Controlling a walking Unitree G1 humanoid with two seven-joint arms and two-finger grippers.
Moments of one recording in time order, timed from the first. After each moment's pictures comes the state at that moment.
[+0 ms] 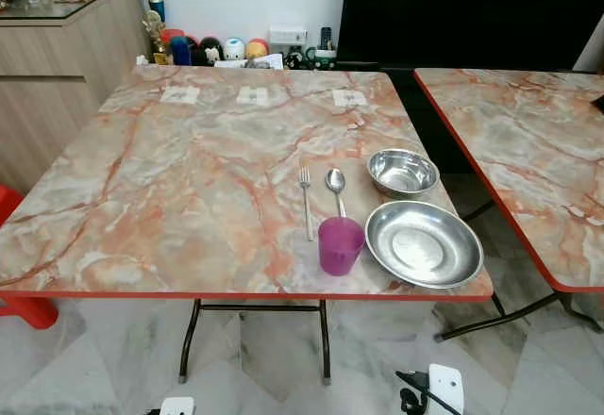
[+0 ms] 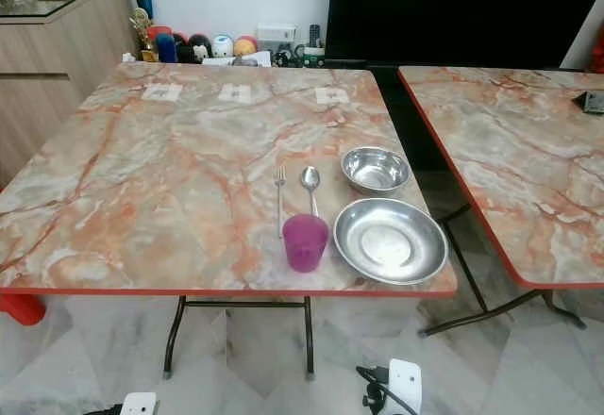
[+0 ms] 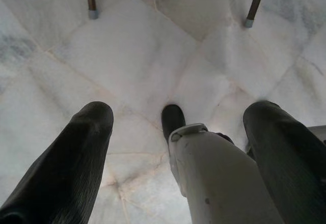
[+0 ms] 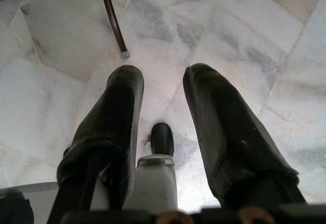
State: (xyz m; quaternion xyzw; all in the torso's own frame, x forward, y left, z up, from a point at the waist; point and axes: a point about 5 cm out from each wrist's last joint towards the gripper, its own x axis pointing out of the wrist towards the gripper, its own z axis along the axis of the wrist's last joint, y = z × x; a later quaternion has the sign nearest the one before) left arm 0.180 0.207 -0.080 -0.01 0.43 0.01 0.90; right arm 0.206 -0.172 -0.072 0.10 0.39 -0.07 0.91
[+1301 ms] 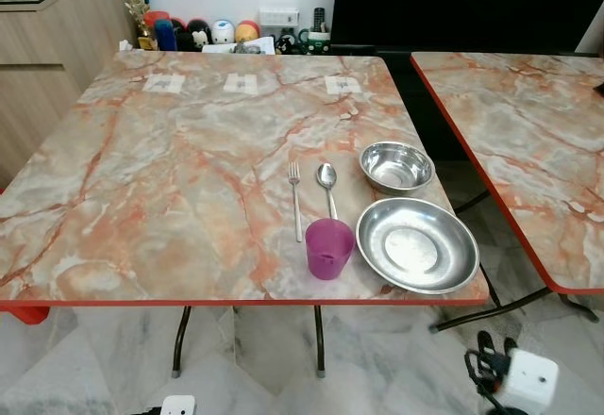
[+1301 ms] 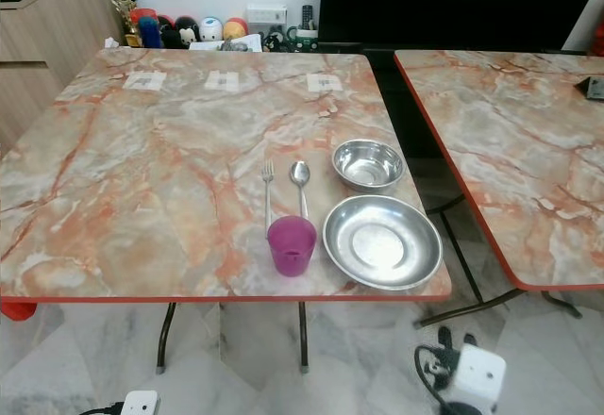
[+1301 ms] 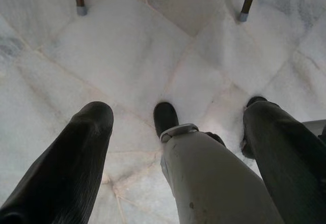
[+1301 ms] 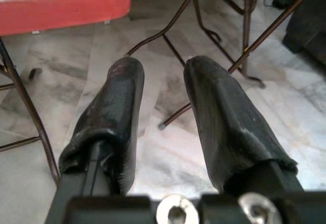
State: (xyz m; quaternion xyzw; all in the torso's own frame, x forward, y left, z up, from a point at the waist) left arm 0.181 0.205 -0.080 -0.01 0.43 0.01 0.90; right arm 0.188 -0.227 0.012 0.02 0.08 -0.18 0.98
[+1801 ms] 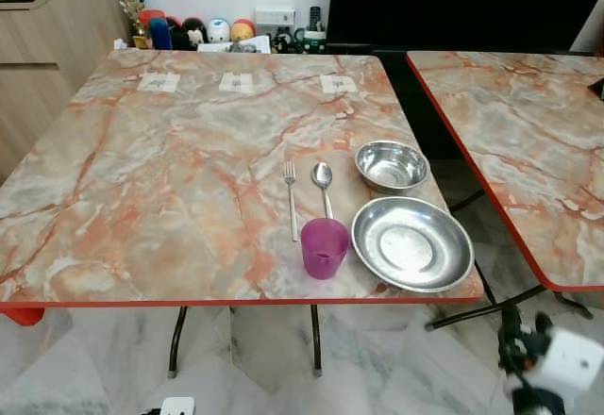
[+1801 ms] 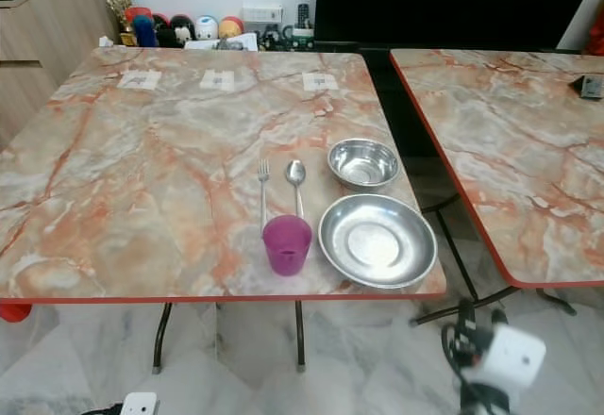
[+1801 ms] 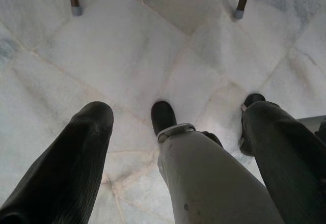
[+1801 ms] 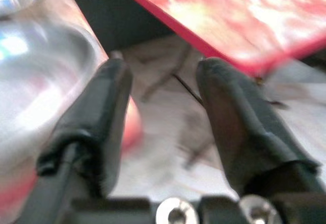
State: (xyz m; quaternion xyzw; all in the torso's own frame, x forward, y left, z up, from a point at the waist) left arm 0.180 0.204 -0.081 -0.01 0.43 0.01 0.90; right arm 0.238 -0.234 0.081 0.11 -0.01 -0.18 0.98
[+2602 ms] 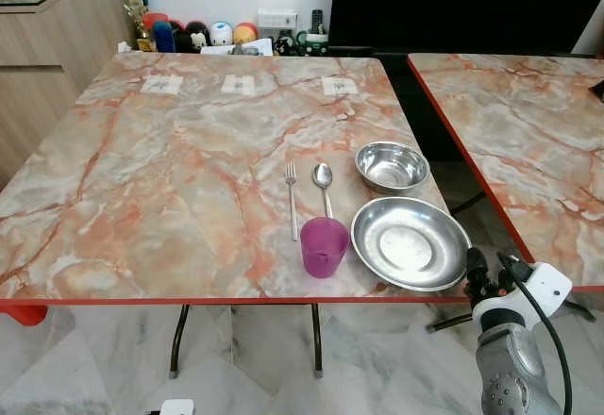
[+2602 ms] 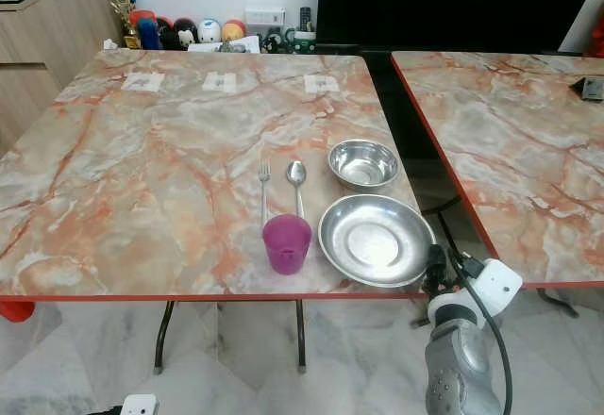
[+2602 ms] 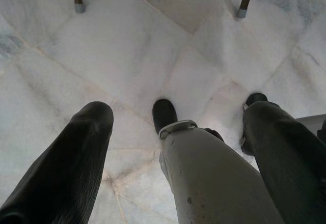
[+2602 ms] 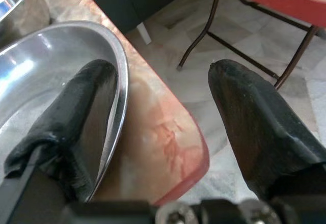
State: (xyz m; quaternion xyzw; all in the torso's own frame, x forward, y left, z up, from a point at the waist) left arm 0.177 0.205 -0.082 -0.01 0.43 0.01 0.90; right arm 0.292 -0.227 0.075 0.26 0.06 -0.17 0.95
